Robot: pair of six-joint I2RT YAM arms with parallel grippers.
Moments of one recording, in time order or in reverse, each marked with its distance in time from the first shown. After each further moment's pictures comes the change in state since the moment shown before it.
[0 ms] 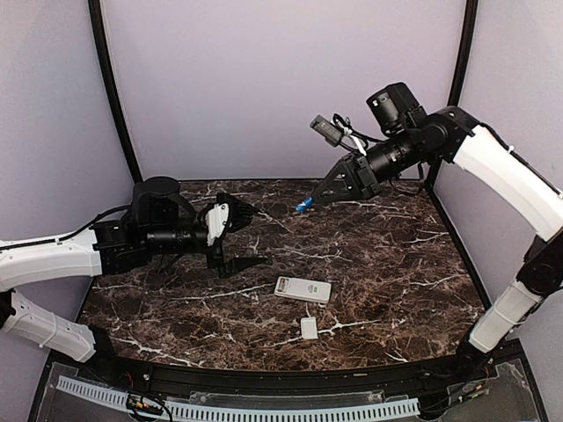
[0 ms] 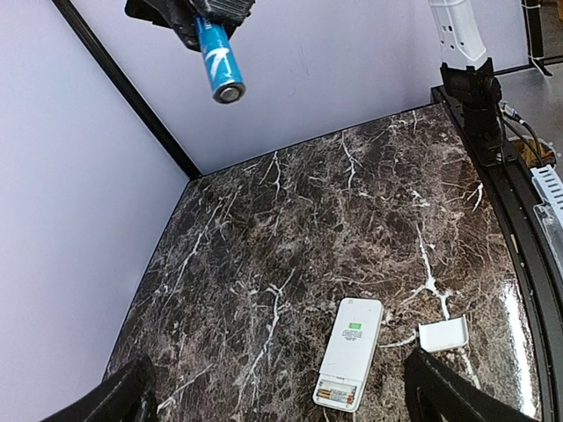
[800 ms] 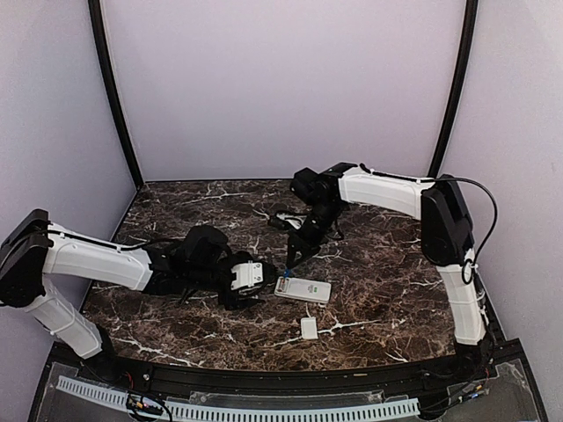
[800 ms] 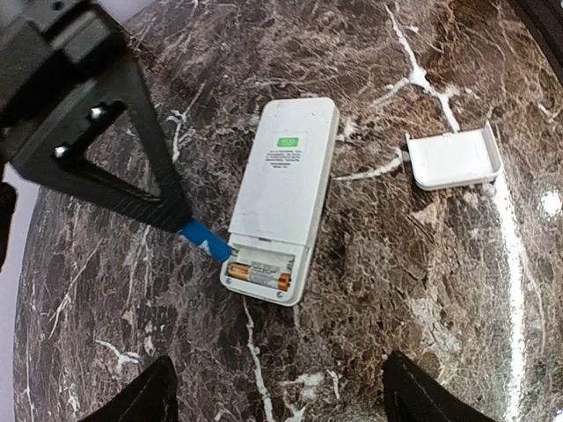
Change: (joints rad) left arm -0.018 0.294 -0.143 0.047 -0.167 0.110; right arm 0.032 0.665 0.144 -0.119 0.298 0.062
